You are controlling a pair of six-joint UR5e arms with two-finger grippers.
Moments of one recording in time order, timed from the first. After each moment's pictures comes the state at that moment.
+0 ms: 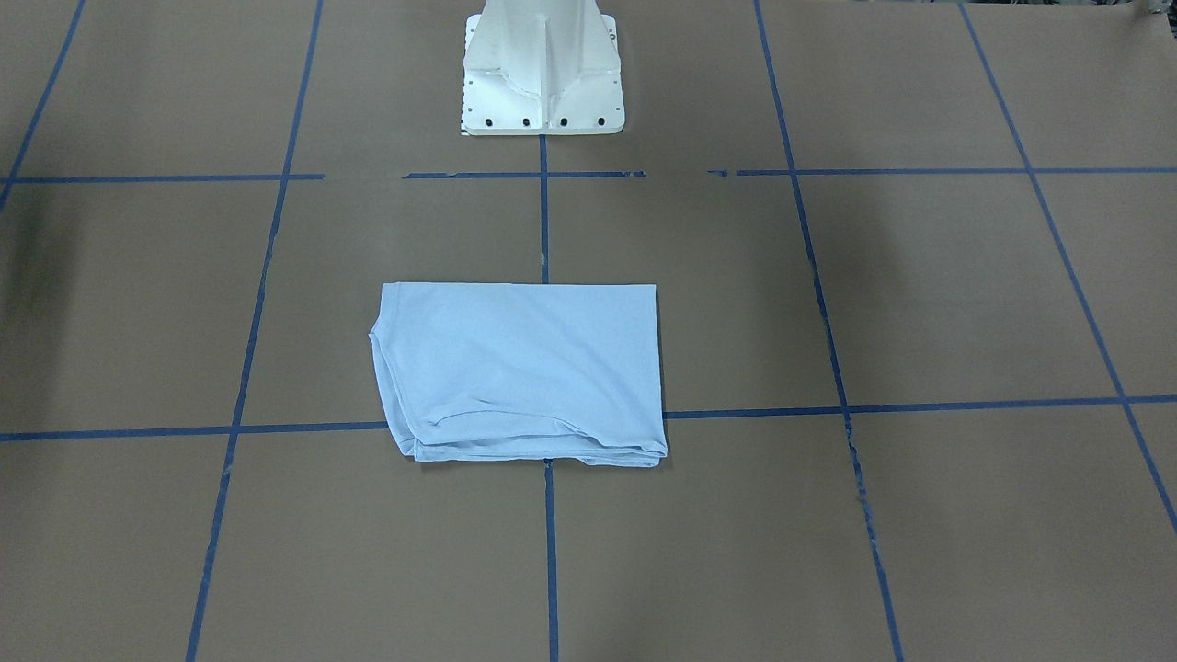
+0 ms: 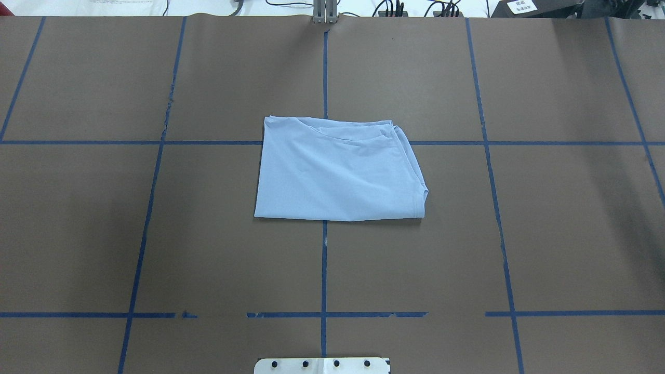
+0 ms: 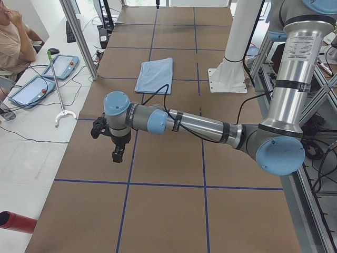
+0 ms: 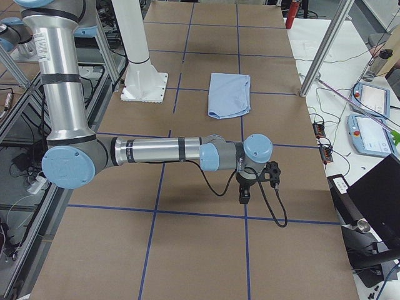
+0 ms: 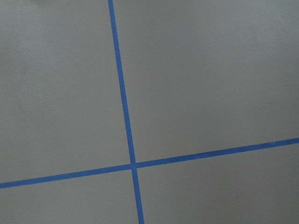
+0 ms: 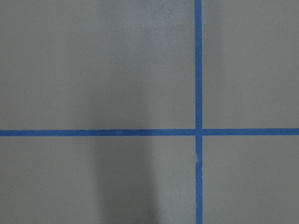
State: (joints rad) left arm -1.53 -1.76 -1.61 -1.56 -2.33 -0.06; right arm 1.50 -1.46 1.53 -1.55 2.41 0.14
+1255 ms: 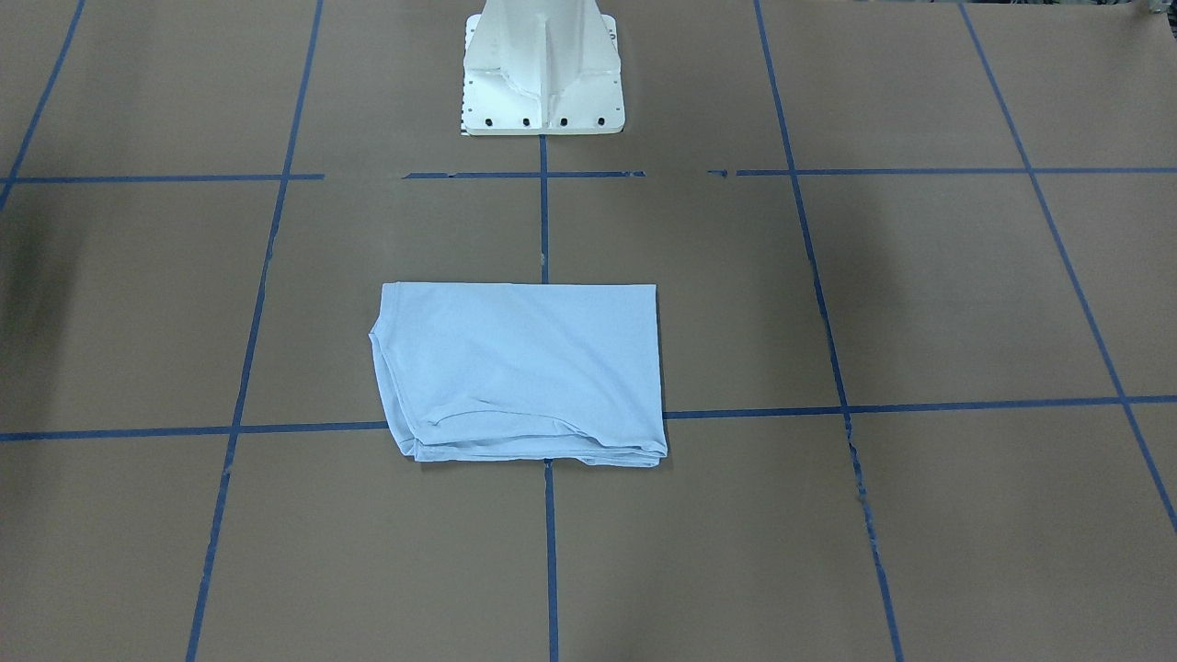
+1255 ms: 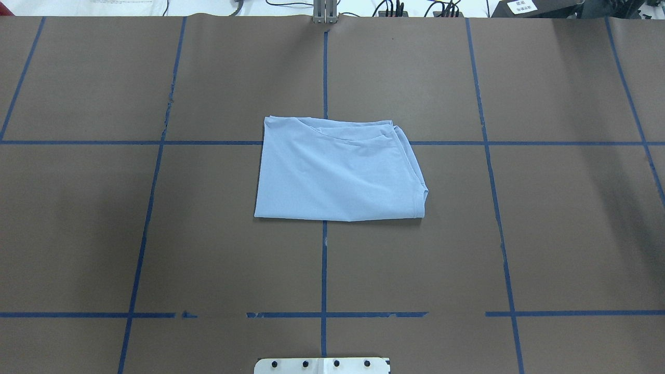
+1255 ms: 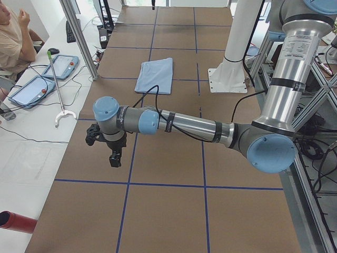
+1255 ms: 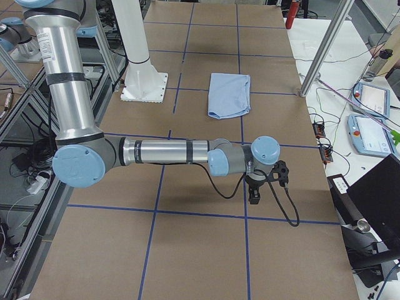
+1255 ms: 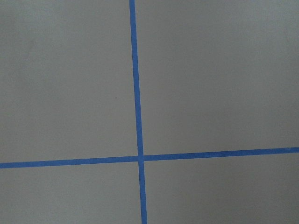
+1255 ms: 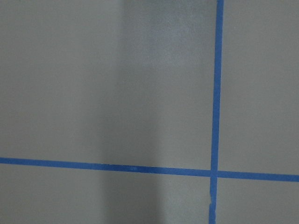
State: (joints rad) left arm -1.54 -1.79 -1.54 -1.51 -2.34 -0.05; right arm 1.49 -1.35 1.42 -1.49 2.41 0.15
